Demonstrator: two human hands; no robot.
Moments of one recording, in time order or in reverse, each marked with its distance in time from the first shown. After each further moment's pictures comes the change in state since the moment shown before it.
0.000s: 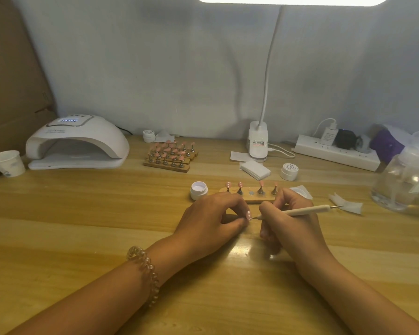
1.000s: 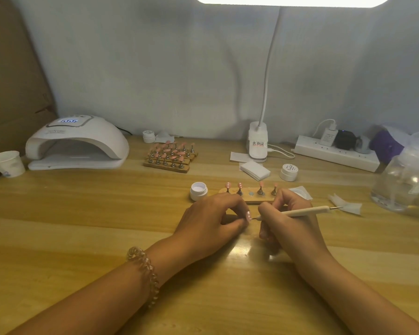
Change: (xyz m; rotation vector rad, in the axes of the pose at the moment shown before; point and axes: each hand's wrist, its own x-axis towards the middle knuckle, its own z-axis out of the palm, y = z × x) left_hand -0.001 0.000 0.000 0.001 0.002 -0.013; right_hand -0.002 -0.004 0.000 -0.025 -0.006 0.012
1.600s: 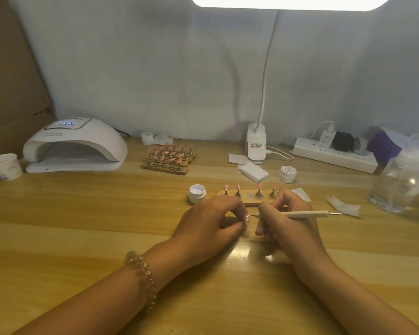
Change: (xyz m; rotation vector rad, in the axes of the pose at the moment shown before) left_hand -0.002 0.001 0.000 0.051 0.011 0.018; right_hand 0.000 -0.003 -0.001 0.053 -0.014 -0.010
